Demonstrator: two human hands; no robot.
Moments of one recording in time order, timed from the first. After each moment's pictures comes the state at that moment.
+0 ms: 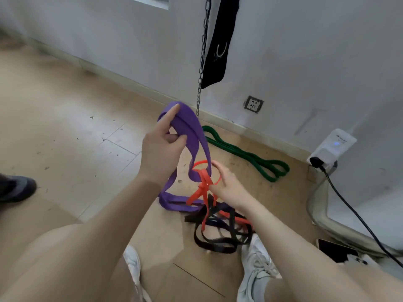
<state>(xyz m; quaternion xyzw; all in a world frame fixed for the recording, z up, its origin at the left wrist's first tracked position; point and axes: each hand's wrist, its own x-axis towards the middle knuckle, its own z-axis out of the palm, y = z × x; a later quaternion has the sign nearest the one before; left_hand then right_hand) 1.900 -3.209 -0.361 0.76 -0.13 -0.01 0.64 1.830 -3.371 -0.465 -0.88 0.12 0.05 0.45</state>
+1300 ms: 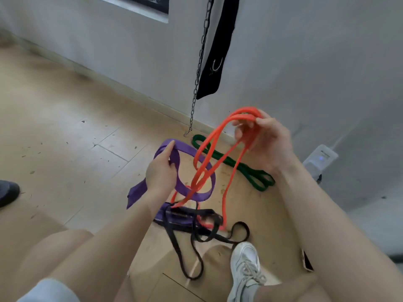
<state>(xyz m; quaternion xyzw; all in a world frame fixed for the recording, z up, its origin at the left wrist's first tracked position) 1.916 -3.217 -0.427 0.89 -0.07 -0.03 0.46 1.844 -3.402 -0.306 -0.60 -0.01 -0.09 0.79</state>
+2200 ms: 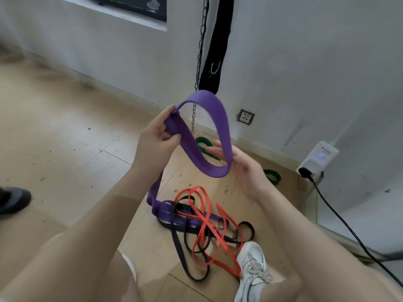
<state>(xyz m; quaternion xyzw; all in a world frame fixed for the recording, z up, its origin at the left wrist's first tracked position) 1.911 -3.202 -0.338 0.68 -0.16 -0.02 0.72 1.819 -3.376 -0.359 -0.69 0.06 -0.02 0.72</state>
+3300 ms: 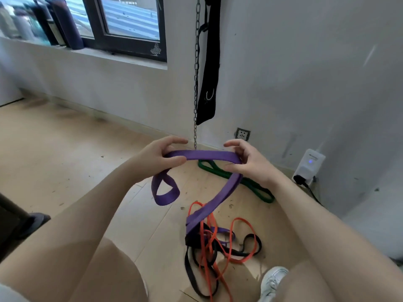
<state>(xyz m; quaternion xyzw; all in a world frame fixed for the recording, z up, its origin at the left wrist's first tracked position) 1.895 -3.165 -0.285 0.79 -0.33 -0.18 0.48 1.794 -3.403 -0.310 -0.85 0.02 -0.05 0.53</state>
